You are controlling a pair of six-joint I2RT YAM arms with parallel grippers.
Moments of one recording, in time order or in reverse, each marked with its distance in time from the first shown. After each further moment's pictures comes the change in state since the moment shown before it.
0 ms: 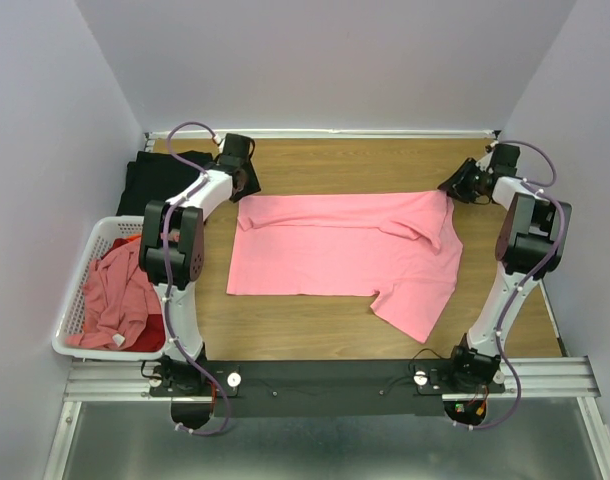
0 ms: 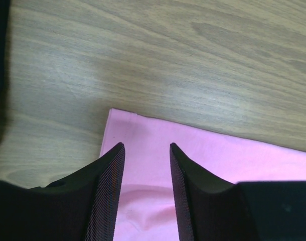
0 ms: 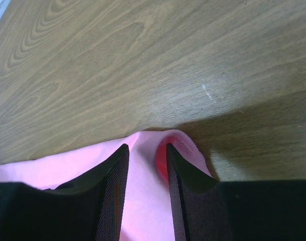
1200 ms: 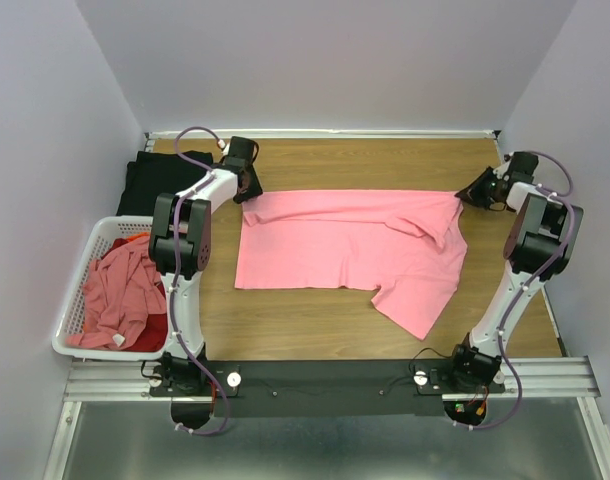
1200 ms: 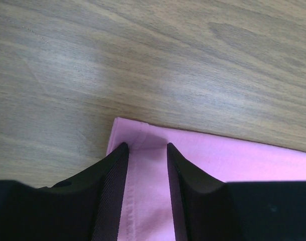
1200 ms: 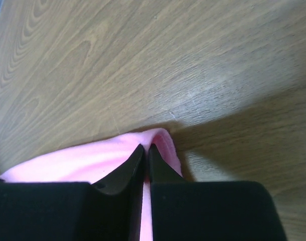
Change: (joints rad) left arm 0.003 0.124 0.072 -0.013 -0.005 -0.015; right arm -0.105 0.031 -0.005 0.000 -0.031 0.018
